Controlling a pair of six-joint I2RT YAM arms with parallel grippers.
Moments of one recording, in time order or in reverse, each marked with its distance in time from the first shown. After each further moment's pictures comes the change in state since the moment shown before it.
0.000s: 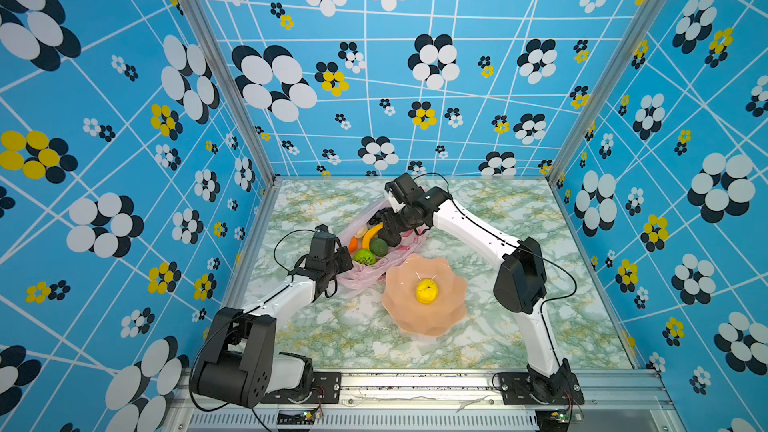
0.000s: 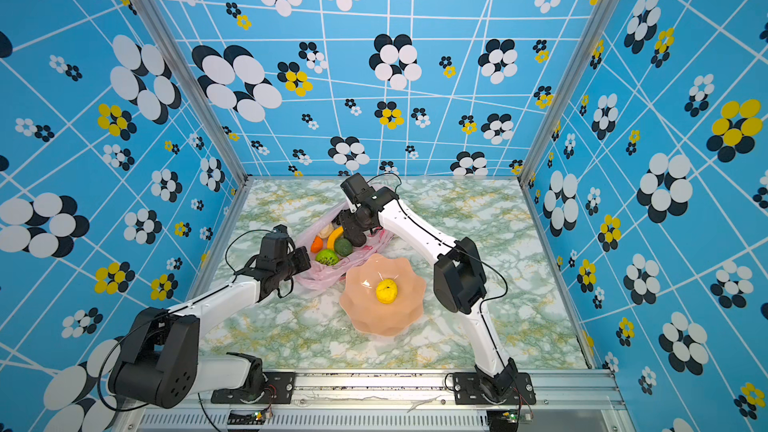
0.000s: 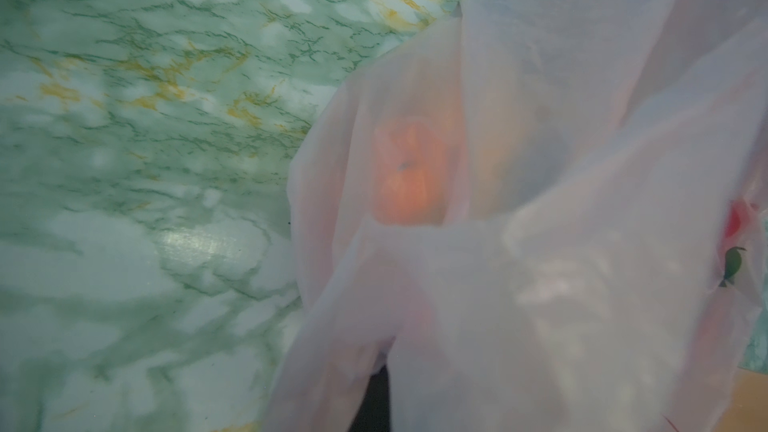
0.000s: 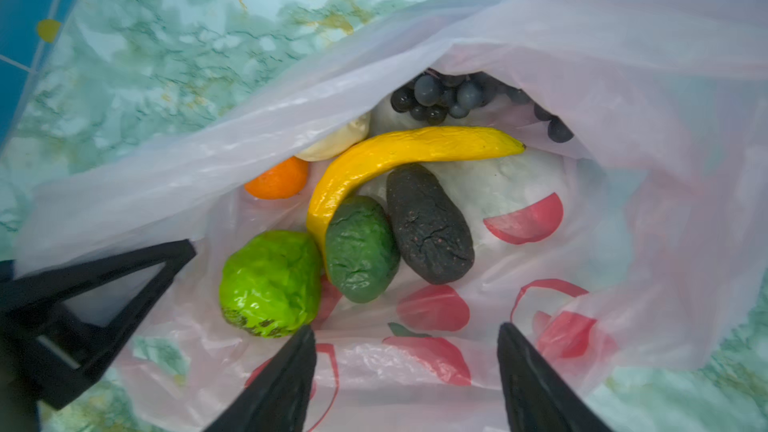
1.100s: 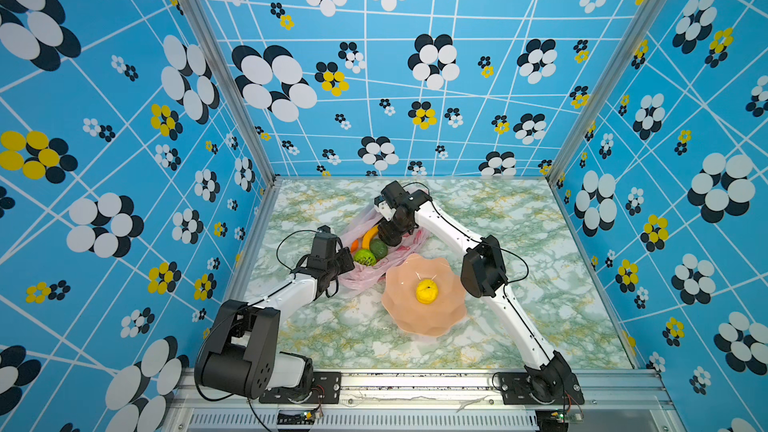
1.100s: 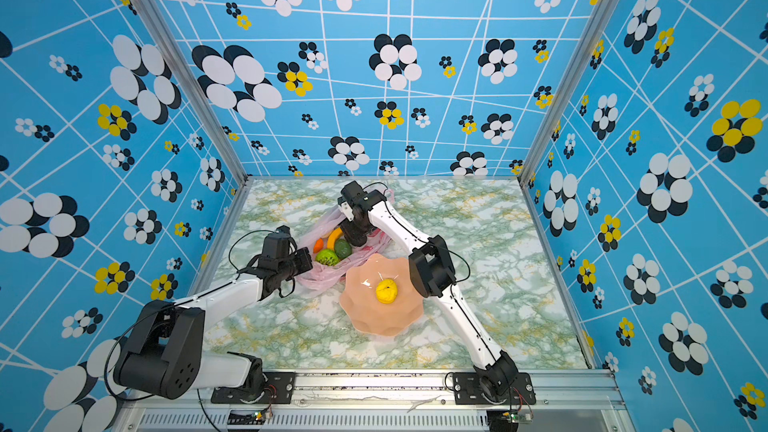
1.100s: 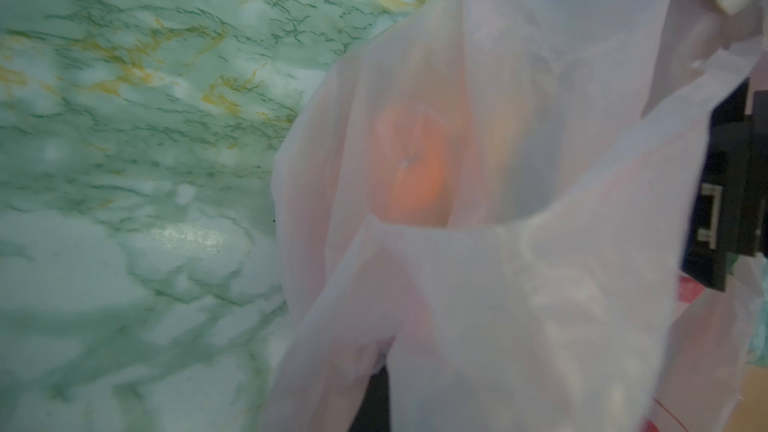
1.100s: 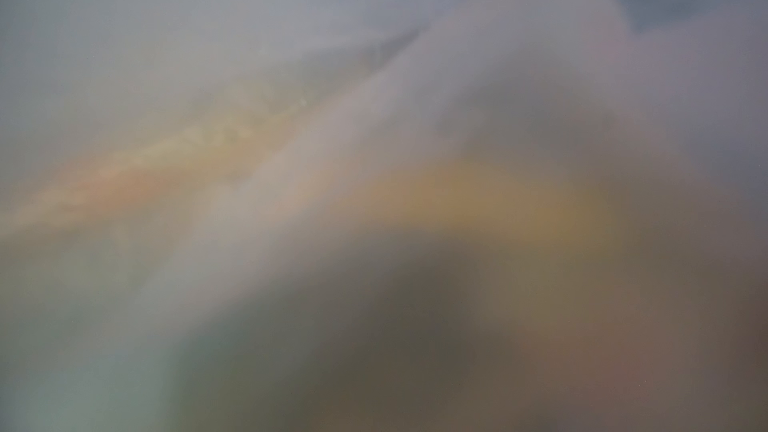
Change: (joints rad) left arm 0.000 0.041 0.000 0.022 0.022 0.000; right arm -0.037 0.410 0.394 -0.146 -0.115 -0.214
